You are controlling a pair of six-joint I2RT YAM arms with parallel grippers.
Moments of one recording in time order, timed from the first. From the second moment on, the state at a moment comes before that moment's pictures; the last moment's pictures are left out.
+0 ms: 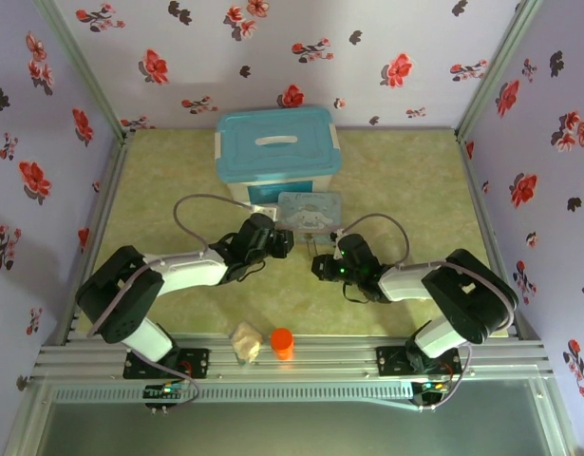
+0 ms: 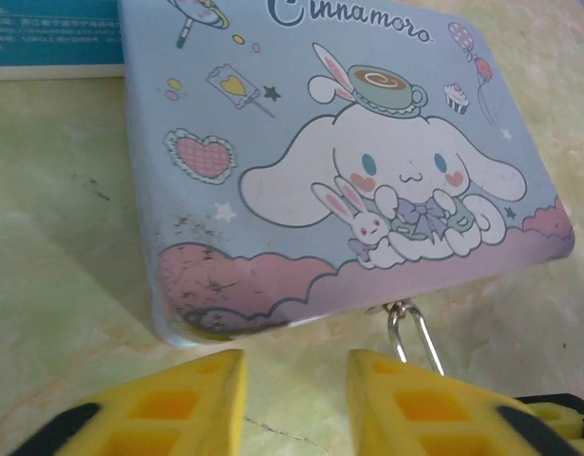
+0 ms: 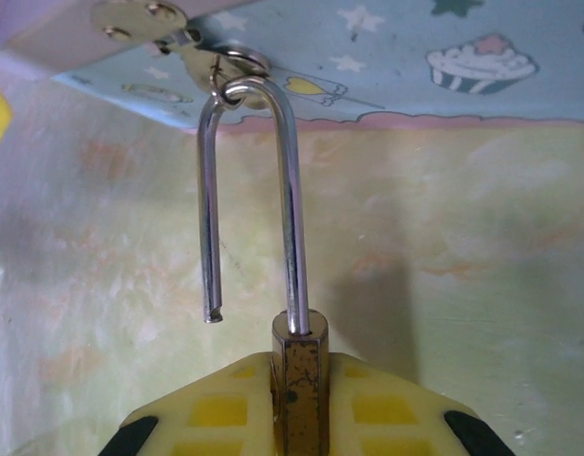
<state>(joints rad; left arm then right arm) -0.83 1.56 0.73 0.21 -0.12 -0.60 0.69 1.52 0.40 0.43 -0.21 0.76</state>
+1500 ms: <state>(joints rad) -0.83 1.85 0.97 0.37 0.00 -0.16 0.97 1.92 0.61 0.78 0.65 1.26</state>
